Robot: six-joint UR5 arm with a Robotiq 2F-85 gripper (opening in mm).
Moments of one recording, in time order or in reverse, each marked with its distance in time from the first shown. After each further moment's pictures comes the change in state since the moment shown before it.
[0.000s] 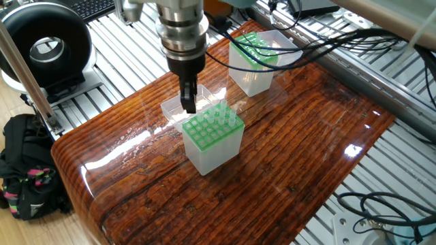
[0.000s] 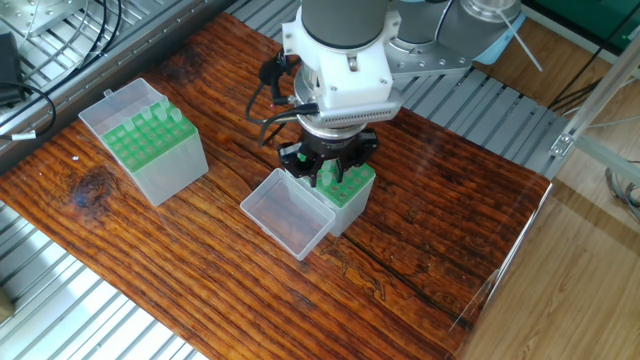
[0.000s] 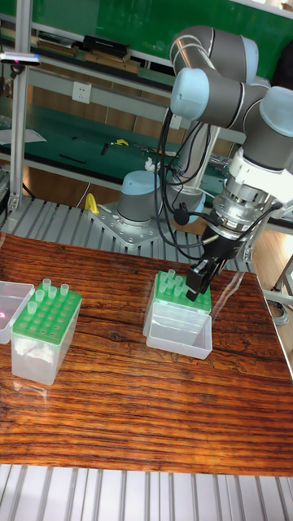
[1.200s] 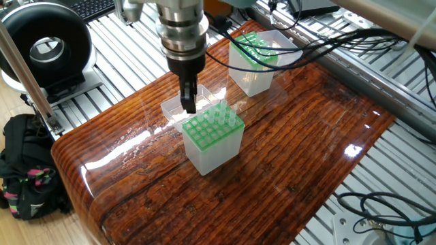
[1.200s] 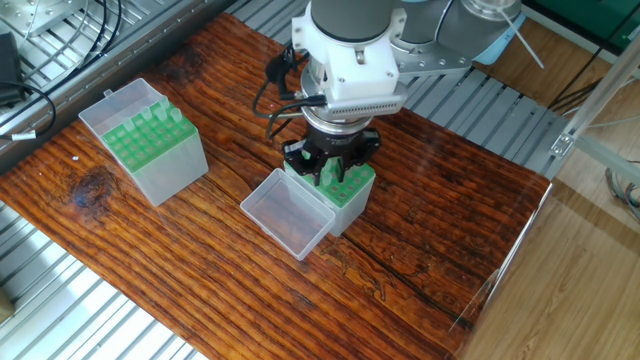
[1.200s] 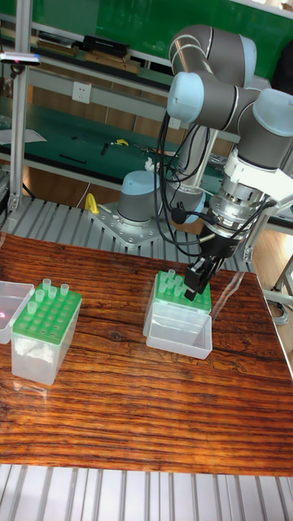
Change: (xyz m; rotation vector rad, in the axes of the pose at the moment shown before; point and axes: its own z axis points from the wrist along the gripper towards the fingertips) arm 0.003 0.004 0.006 0.017 -0.027 0.008
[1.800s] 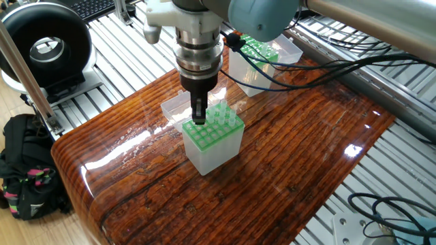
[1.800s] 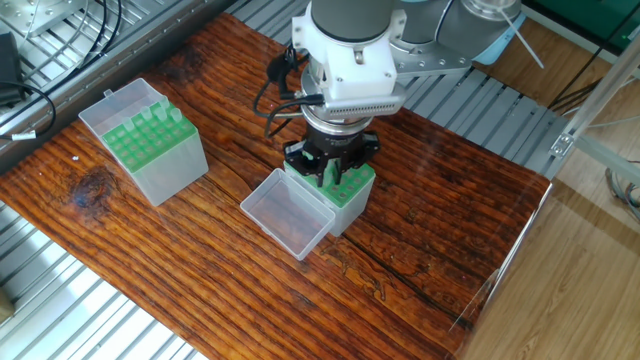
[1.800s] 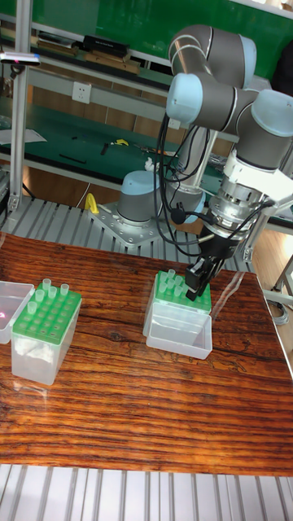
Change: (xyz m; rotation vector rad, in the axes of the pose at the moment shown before) arm -0.002 -0.001 0.002 0.003 -0.008 0.031
